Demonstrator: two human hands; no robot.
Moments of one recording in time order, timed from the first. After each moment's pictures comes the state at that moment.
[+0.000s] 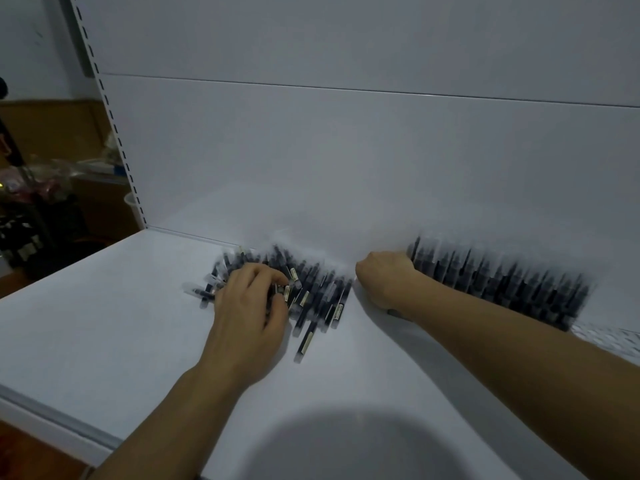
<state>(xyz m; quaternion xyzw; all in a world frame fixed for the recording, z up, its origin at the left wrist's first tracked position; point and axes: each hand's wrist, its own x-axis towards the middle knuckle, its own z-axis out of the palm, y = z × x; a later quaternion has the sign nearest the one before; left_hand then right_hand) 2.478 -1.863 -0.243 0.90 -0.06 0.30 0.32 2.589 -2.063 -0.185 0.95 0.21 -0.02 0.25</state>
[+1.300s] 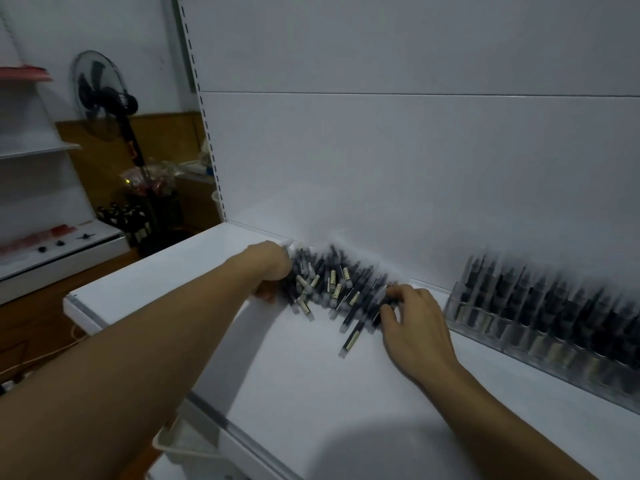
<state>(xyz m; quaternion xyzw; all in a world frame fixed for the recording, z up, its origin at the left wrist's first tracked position) 2.536 -1.812 -0.169 0.93 0.30 -0.09 0.17 2.532 -2.051 -0.258 0.92 0.14 0.11 -0.35</state>
